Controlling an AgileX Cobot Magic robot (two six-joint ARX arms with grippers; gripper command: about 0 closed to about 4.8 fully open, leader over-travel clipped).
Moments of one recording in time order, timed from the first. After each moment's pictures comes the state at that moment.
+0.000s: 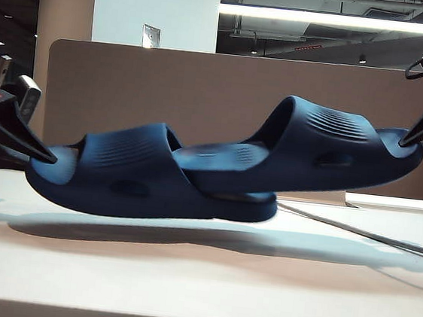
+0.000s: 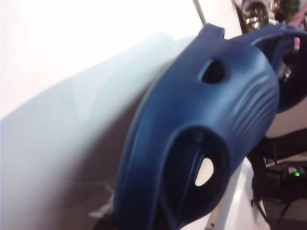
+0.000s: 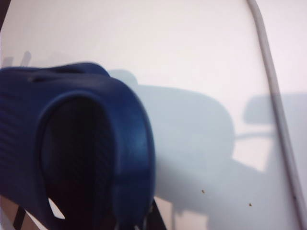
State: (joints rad) left arm 0.12 1.75 0.97 -0.55 1.15 0.24; right arm -0.10 1.39 0.96 -0.56 -0.79 -0.03
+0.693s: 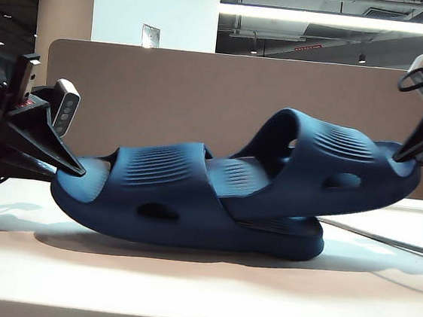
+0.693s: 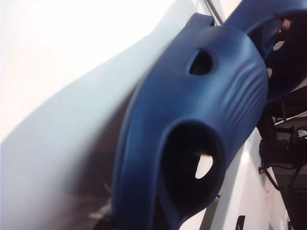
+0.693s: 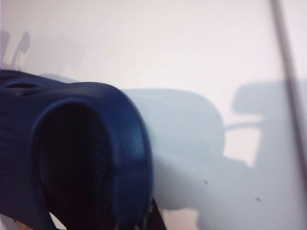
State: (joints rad) left arm -0.03 1.75 0.97 -0.59 1.11 0.31; right arm -0.04 1.43 0.96 -0.60 -0.77 -0.09
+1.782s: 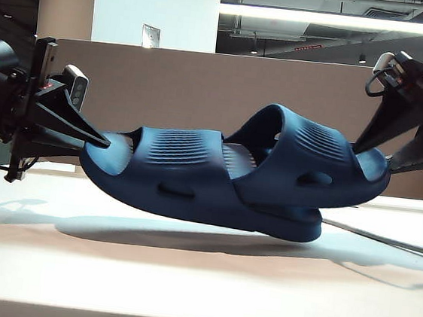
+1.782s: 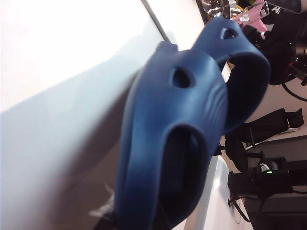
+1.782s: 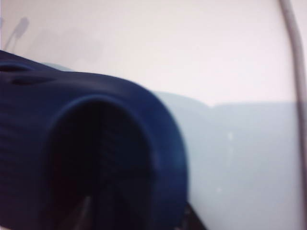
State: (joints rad) left arm -0.04 1.75 0.98 -0.31 1.24 0.02; right arm 0.06 1.46 0.96 -0.43 -0.68 -0.07
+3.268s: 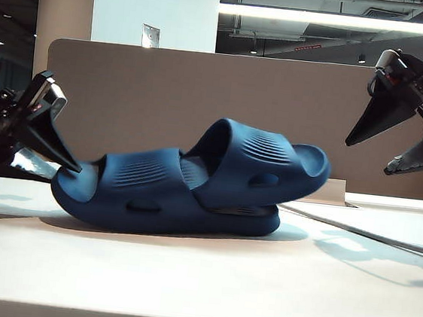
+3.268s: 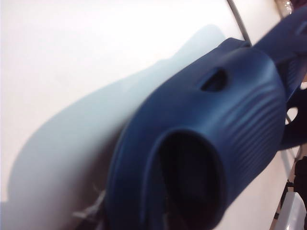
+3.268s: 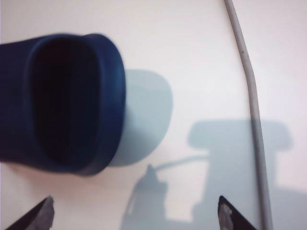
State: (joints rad) left arm 0.03 1.75 0.98 -0.28 0.95 0.00; right arm 0.04 1.47 0.96 -0.33 -0.60 -0.07
